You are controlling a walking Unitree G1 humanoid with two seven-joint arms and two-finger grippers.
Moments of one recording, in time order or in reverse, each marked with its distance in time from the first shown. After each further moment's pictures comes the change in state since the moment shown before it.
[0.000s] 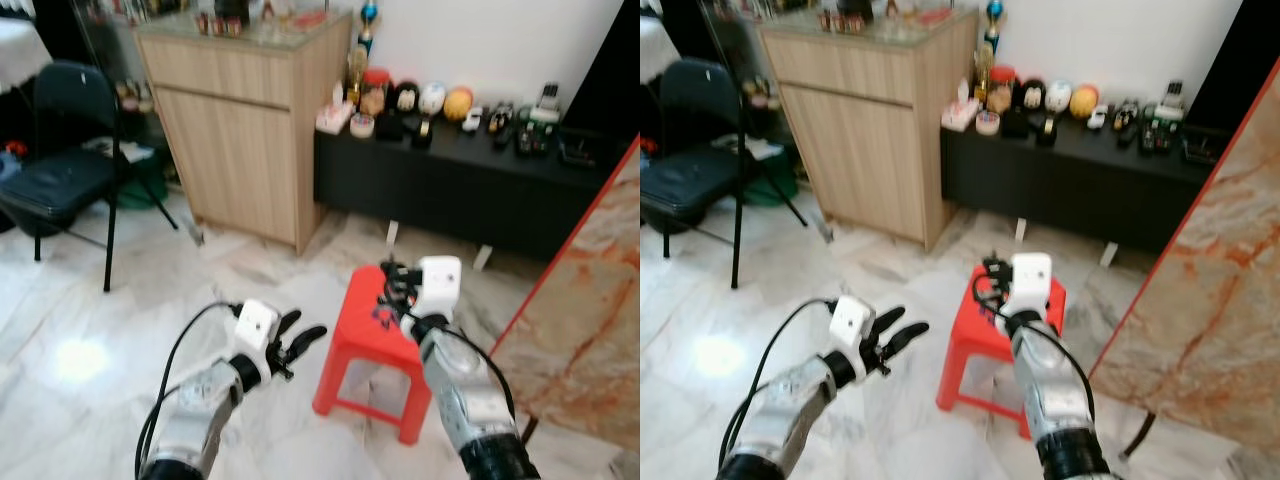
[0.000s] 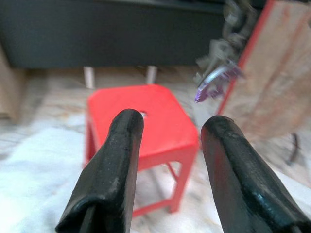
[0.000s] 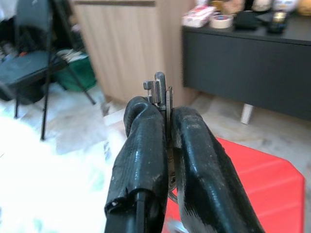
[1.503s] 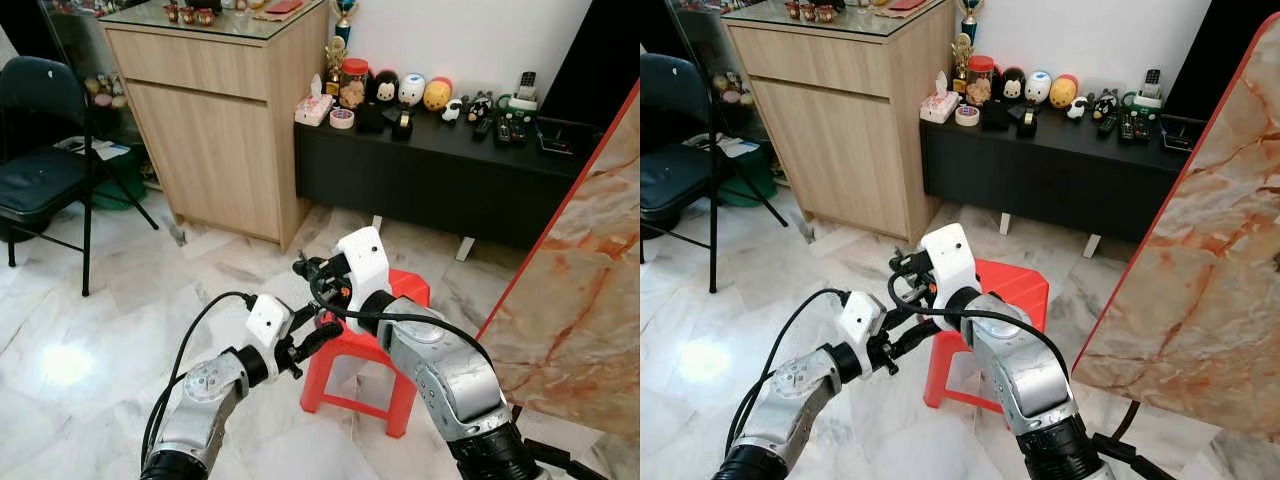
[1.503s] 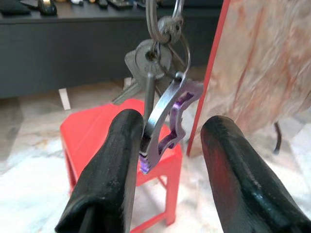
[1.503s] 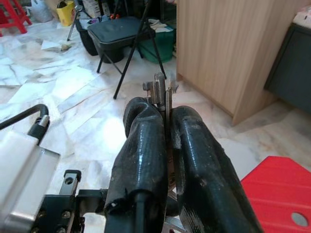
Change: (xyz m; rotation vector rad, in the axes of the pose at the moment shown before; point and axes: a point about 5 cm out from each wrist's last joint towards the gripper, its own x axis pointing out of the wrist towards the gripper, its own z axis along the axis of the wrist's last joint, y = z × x) left arm 0.006 -0.006 0.007 0.111 -0.034 -0.085; right arm -0.012 0.077 0.046 -0.110 0.133 0.420
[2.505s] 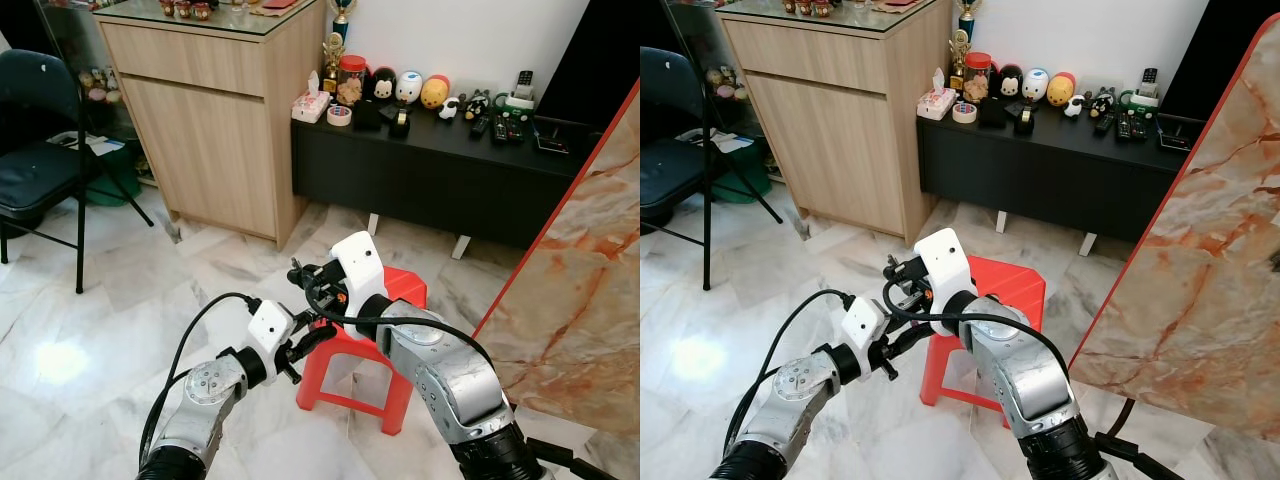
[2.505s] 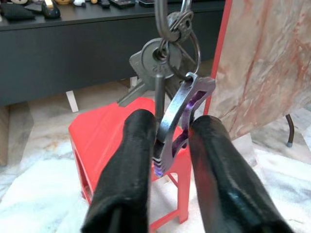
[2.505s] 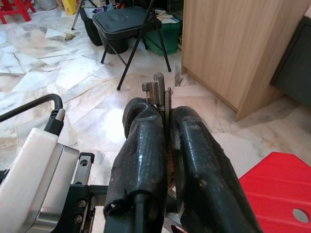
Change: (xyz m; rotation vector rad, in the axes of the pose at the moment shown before) left arm 0.001 0.004 -0.006 0.062 0.003 0.015; right arm -0.001 0.004 -0.001 -0.017 0.025 0.032
